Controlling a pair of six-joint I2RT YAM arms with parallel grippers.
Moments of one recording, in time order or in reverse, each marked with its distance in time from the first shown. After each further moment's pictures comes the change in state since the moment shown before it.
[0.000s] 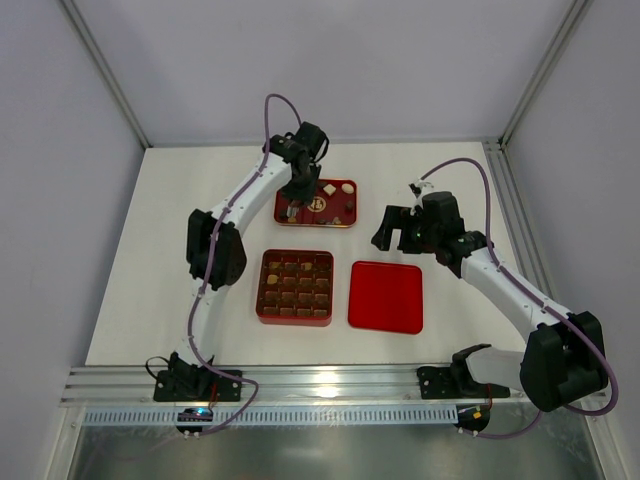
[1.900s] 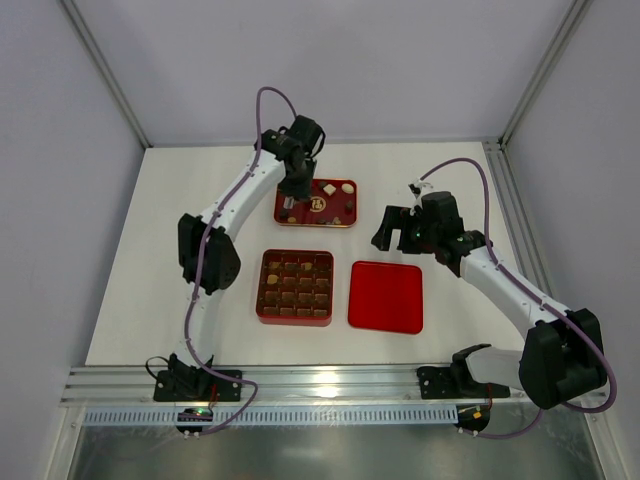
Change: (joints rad) left arm 0.000 -0.075 0.000 -0.045 0.006 -0.004; right arm -0.002 0.013 0.000 0.002 -0.002 0.000
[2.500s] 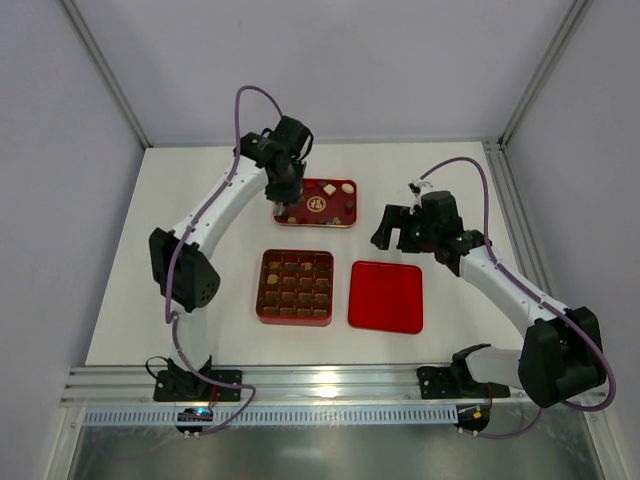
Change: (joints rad) left arm -0.008 -0.191 -0.152 -0.014 0.005 -0.026; right arm 0.000 0.006 0.000 0.016 0.000 0.002
